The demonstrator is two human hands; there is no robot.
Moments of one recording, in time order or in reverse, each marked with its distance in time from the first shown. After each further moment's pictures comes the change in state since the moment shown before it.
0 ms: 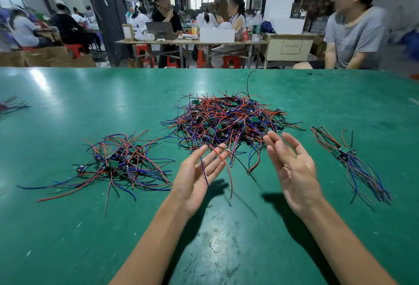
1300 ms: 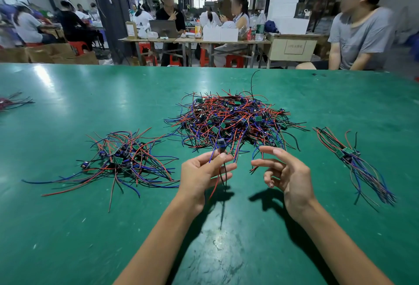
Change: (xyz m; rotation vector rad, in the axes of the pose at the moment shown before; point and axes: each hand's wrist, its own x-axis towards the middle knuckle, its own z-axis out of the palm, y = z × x) left_hand -0.004 -0.011 0.000 0.380 0.139 0.113; right_hand -0.006 0.012 -0.008 -0.485 -0.088 0.154
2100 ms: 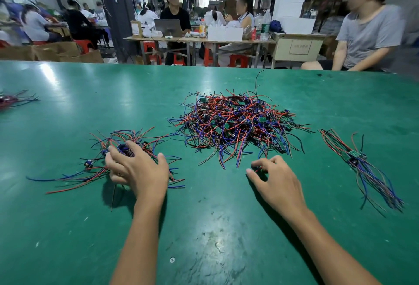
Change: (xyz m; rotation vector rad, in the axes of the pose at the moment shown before) left_hand 0.019 0.033 -0.080 1.228 0.981 0.286; right_hand 0.022 0.038 -0.001 -1.319 0.132 -0.253
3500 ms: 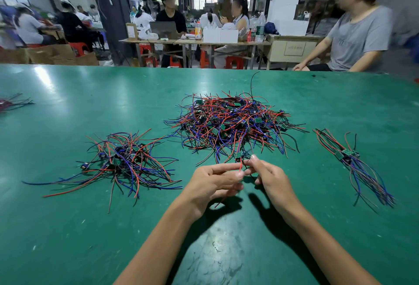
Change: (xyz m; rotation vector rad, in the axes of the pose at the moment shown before) left_hand -0.072 0.045 0.013 -0.990 -1.290 -0.112; right_hand -0.007 -0.014 -0.008 0.783 -0.110 0.176
